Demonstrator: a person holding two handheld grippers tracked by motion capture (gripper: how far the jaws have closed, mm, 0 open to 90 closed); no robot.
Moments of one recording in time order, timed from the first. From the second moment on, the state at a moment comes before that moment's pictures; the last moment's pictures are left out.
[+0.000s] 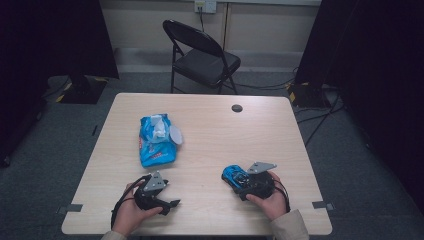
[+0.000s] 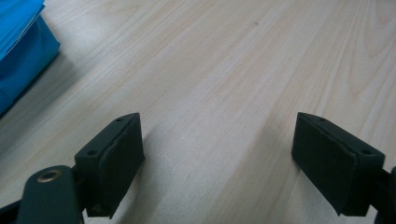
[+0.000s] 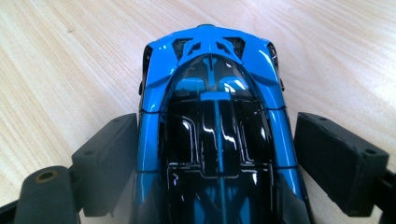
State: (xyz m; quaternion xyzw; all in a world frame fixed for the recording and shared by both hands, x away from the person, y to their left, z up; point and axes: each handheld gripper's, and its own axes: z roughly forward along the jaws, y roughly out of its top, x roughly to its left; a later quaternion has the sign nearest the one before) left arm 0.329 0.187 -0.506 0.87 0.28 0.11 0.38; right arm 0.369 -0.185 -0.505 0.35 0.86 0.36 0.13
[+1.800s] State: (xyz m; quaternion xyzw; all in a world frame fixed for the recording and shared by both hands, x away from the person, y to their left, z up) left arm 0.330 0.189 -0.506 0.87 0.29 0.10 0.39; right arm 0.375 -0.178 -0.489 0.37 0.86 0.34 0.11
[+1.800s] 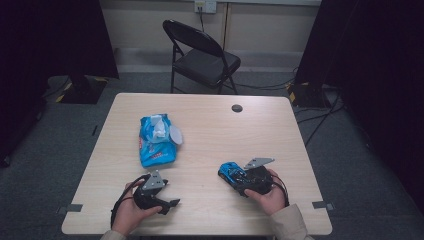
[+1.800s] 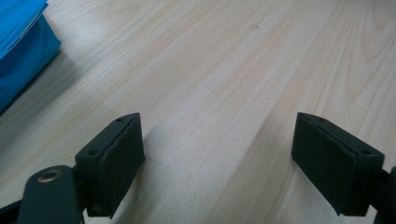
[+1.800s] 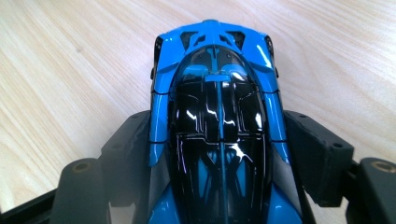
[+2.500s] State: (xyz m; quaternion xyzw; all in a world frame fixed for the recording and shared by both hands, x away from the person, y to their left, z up) left arm 0.331 0.190 -0.506 0.87 0.29 0.10 0.39; right arm 0.376 -0.133 -0.485 0.32 0.87 0.36 0.11
